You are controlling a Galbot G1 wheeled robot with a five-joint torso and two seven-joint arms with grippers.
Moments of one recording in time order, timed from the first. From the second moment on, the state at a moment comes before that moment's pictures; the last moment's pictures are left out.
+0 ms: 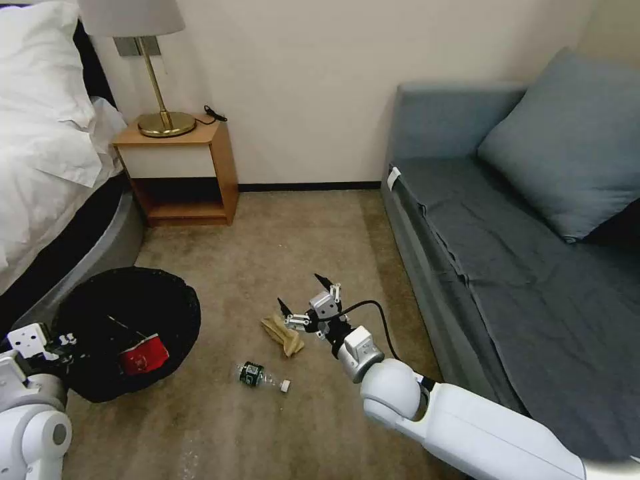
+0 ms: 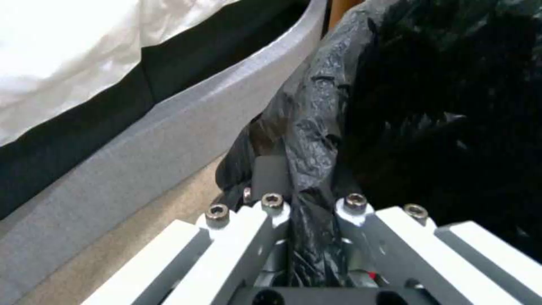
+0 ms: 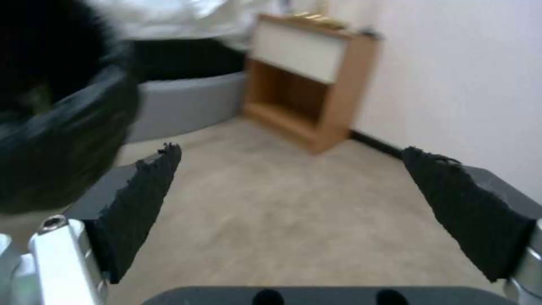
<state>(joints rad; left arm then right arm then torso) 1.46 -1.34 -1.06 -2.13 -0.48 0.64 -0.27 -0.62 0.95 -0.64 1.78 0.48 0.02 0.29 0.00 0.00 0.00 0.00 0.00</state>
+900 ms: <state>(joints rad) 1.51 -1.36 -1.11 -2.19 -0.50 0.63 -0.25 -0.24 1.33 -1.38 1.01 0.79 0.26 -0.13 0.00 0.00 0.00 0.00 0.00</state>
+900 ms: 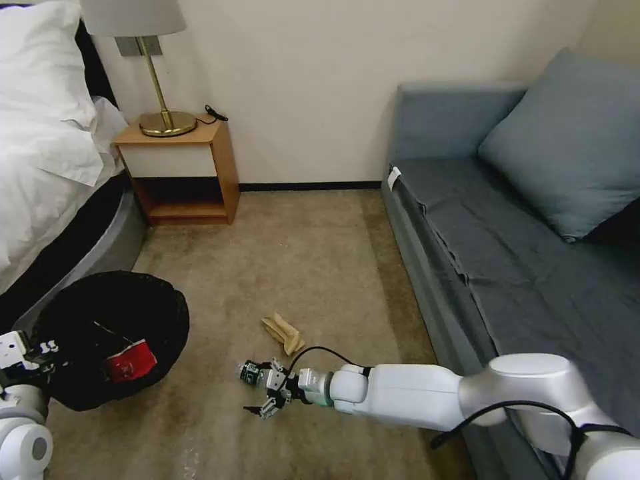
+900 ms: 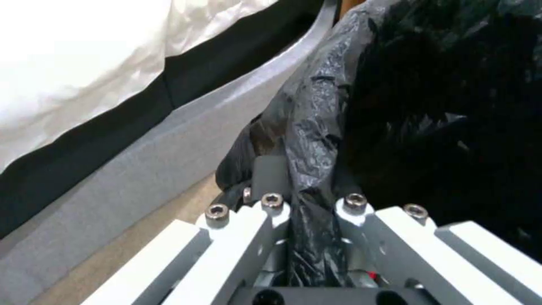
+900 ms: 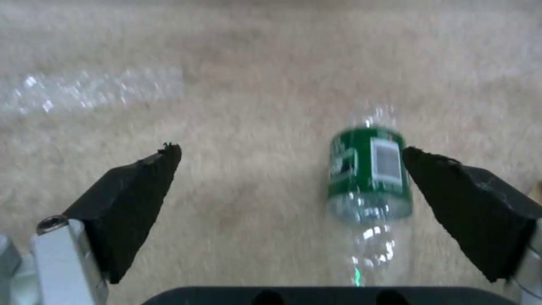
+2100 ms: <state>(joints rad) 1.53 -1.39 -1.10 -2.21 -0.49 0.61 -0.25 -0.35 1.48 -1.28 0.61 0.75 0.26 -0.24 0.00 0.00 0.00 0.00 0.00</state>
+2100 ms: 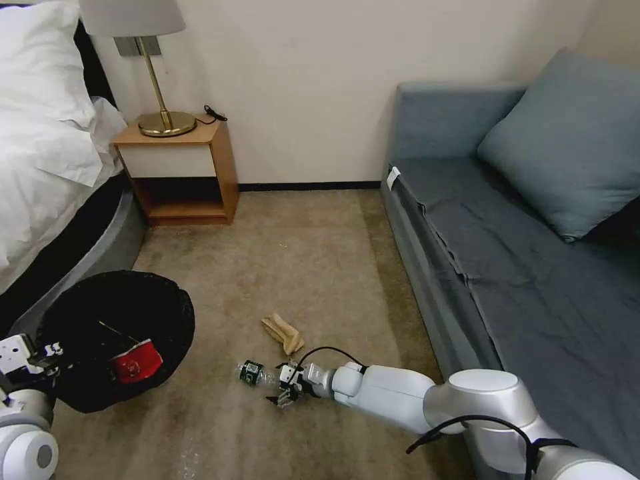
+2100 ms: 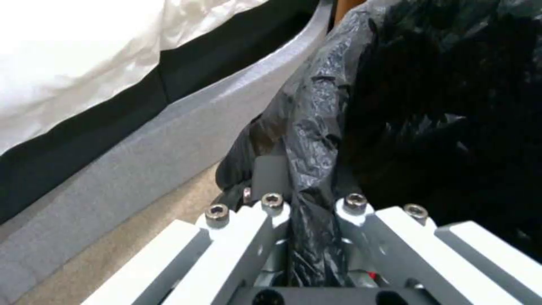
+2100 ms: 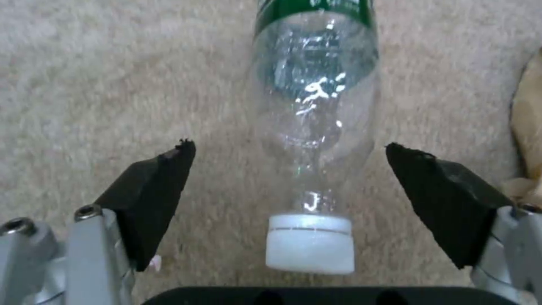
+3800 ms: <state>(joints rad) 1.52 -1.36 -1.09 -2.15 -0.46 0.61 -0.25 -0.14 1.17 -1.00 1.31 0.69 0.18 -0.02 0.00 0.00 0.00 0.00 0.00</state>
